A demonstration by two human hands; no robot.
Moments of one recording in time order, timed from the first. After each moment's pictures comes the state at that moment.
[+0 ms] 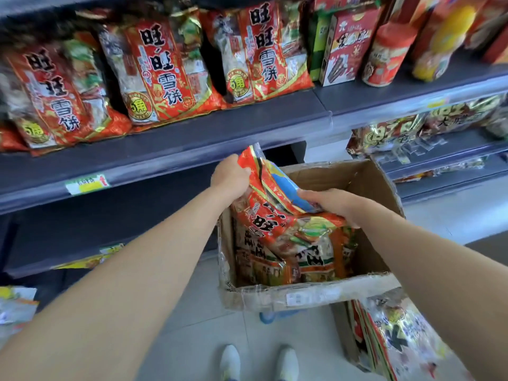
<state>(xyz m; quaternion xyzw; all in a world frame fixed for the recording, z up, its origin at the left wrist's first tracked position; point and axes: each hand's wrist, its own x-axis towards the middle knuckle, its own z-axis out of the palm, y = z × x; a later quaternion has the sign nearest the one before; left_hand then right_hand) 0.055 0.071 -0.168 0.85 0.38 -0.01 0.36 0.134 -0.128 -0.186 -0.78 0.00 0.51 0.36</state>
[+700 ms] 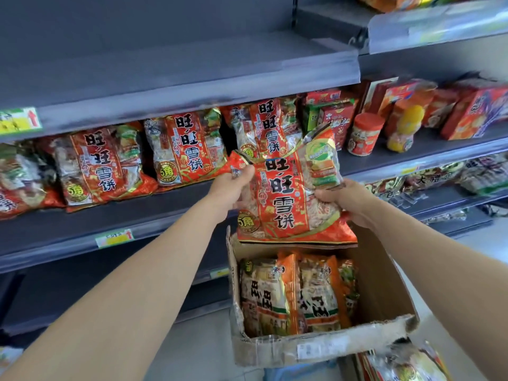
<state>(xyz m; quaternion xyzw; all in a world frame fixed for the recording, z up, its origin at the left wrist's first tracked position) 0.061 0.107 -0.061 0.68 0.36 0.04 0.64 0.166 -0.115 -0.071 -0.76 -0.05 0.31 0.57</state>
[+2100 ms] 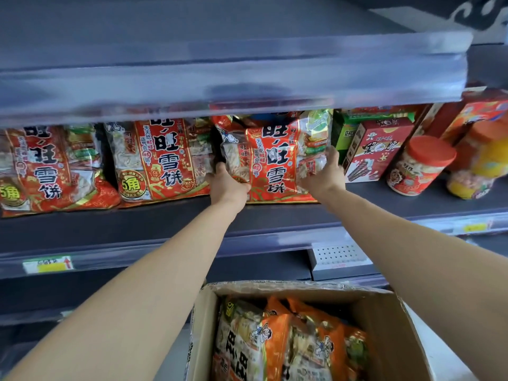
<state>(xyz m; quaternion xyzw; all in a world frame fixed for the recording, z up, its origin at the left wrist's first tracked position) 0.220 0.159 -0.125 0.75 0.49 0.13 0.42 0.341 0.031 -0.126 -0.90 -0.09 0.14 0.41</state>
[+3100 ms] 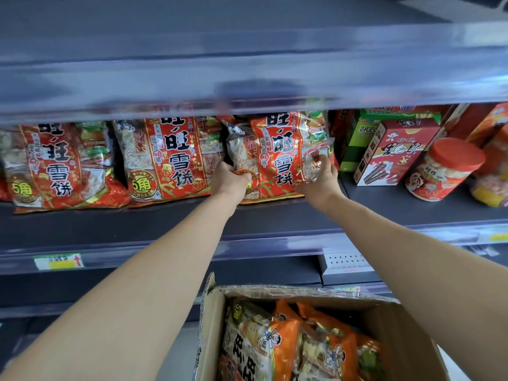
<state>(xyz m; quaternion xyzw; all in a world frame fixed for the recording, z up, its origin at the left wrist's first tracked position) 0.223 0.189 -0.133 0.68 0.49 0.18 0.51 0.336 0.052 -0.145 -0.88 -0.17 0.20 0.41</state>
